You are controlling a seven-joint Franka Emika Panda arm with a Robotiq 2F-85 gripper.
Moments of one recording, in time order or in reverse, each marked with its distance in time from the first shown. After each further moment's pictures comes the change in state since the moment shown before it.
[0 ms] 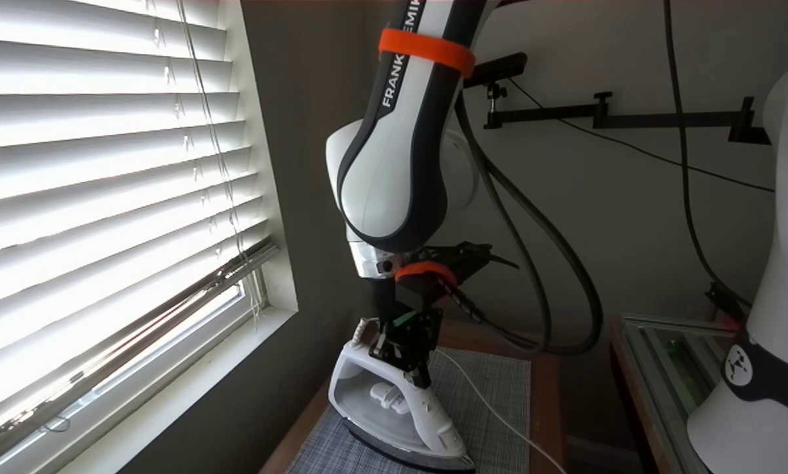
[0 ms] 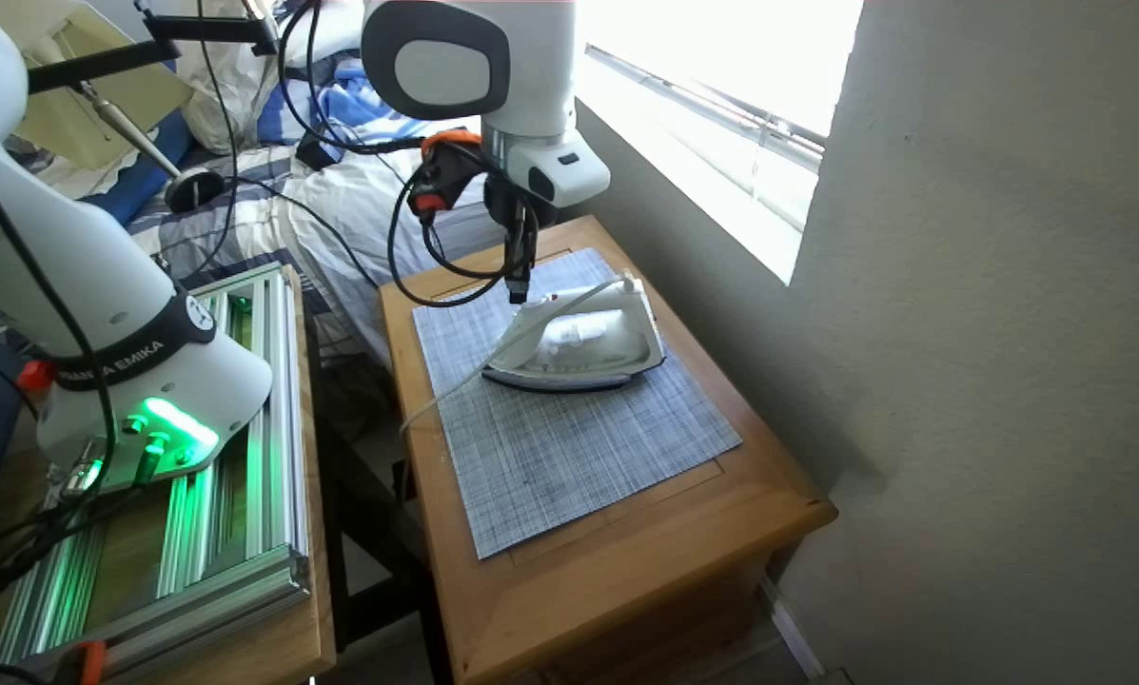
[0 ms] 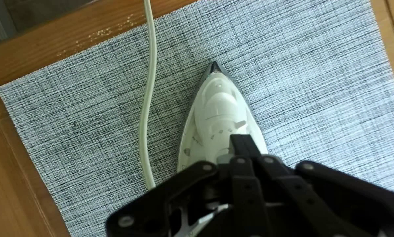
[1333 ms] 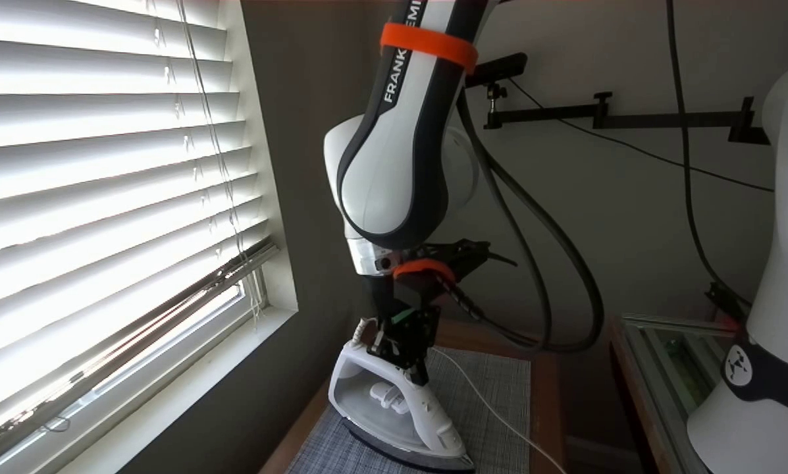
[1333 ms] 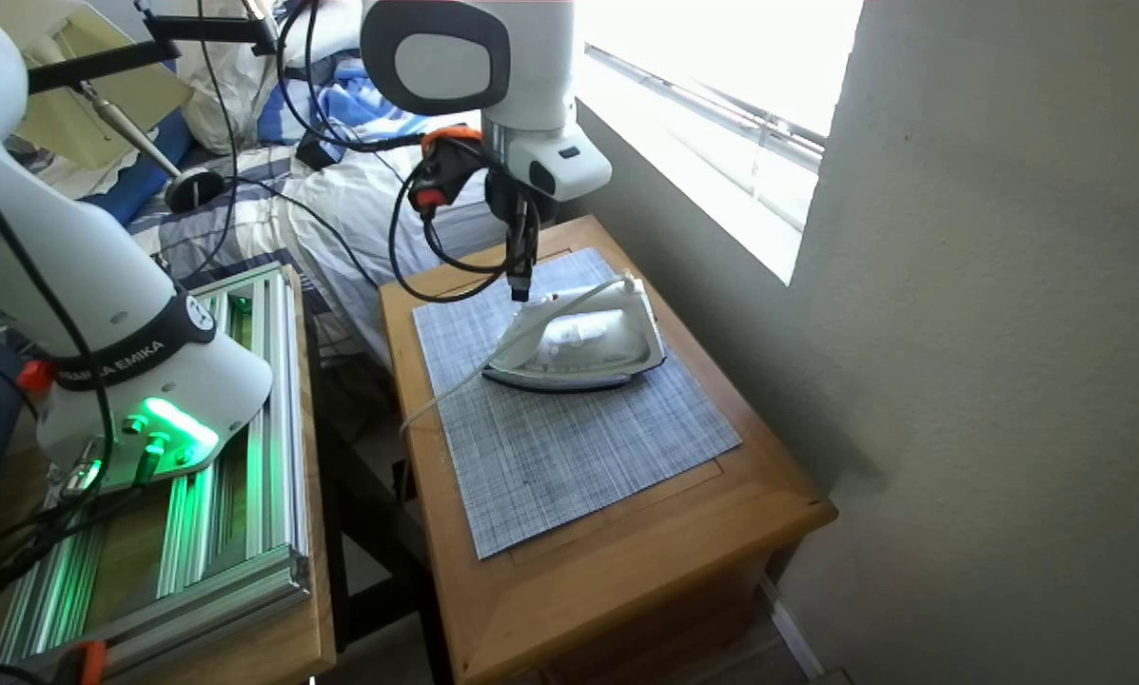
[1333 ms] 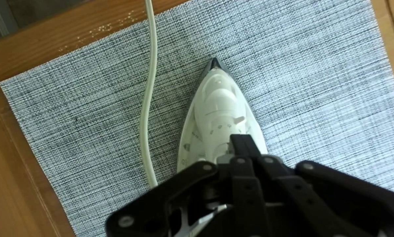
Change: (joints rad) arm 0.004 -0.013 -0.002 -0.001 -0.017 0.000 0.014
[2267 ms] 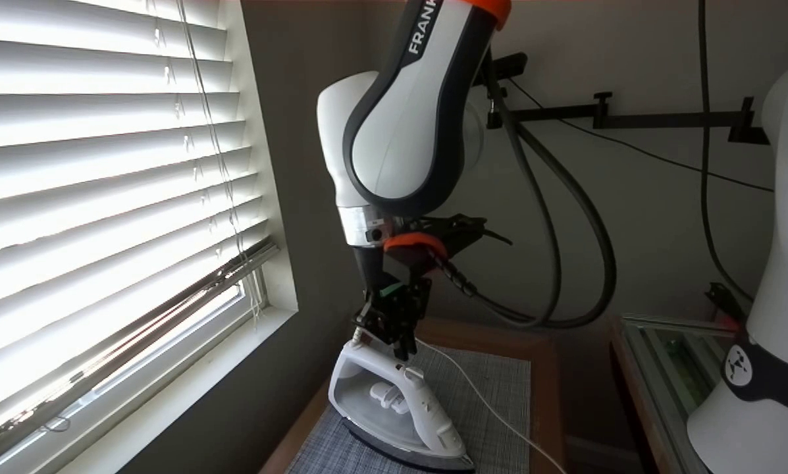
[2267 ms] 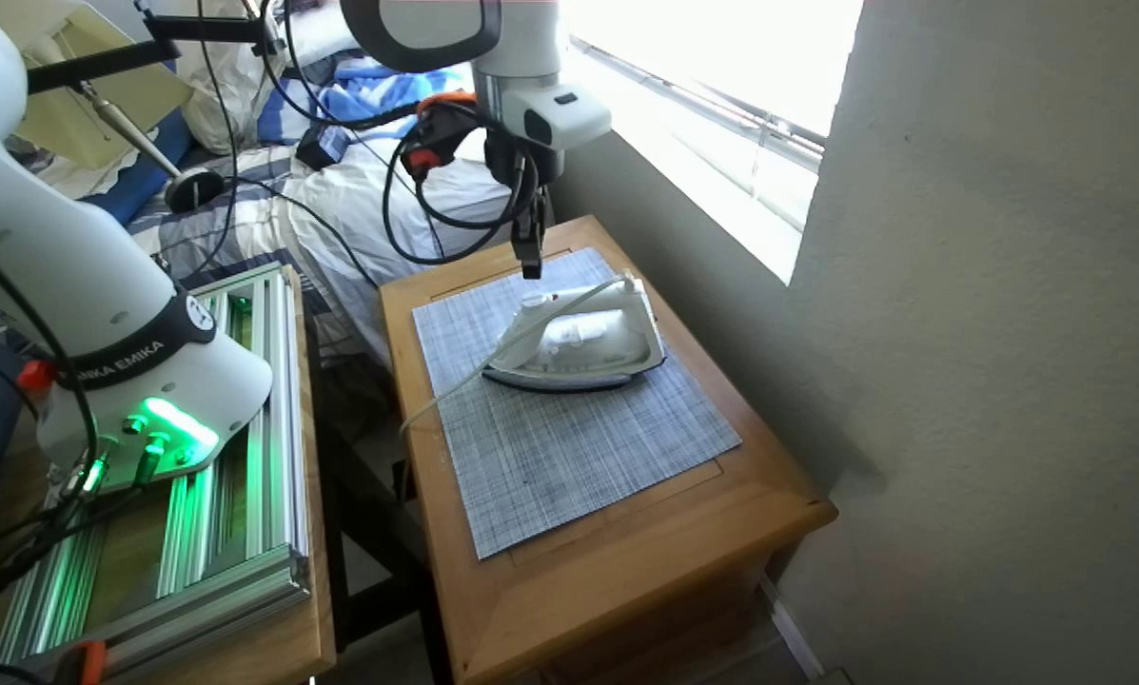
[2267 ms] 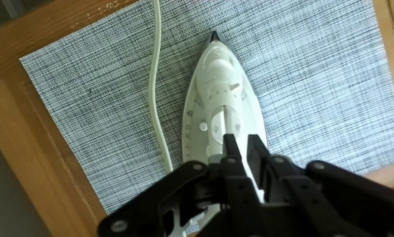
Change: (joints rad) arm 0.003 -0.107 -0.005 -0.018 -0.110 -0.002 0.119
